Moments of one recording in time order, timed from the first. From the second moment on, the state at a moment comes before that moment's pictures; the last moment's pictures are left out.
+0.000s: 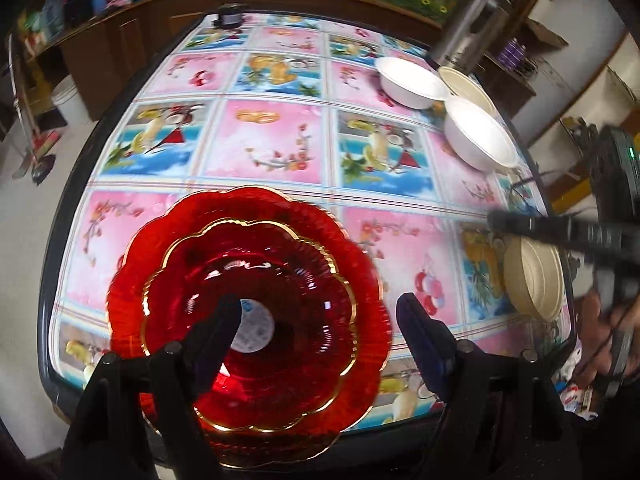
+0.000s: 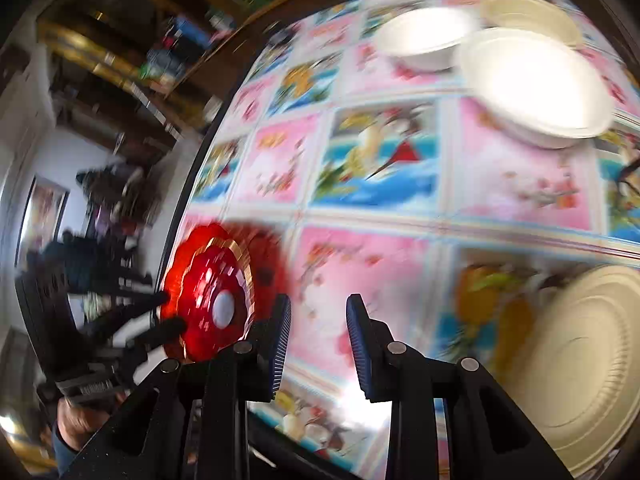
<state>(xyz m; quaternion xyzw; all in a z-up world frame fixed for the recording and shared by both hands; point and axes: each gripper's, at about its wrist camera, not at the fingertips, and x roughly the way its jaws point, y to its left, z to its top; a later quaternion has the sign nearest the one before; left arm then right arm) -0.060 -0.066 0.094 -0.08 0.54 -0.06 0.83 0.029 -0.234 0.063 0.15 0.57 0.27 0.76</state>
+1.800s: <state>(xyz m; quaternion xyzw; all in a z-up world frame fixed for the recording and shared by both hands) -0.005 -0.088 0.091 -0.09 0.54 -0.09 0.83 0.037 -0.270 0.066 0.12 0.57 0.24 0.78</state>
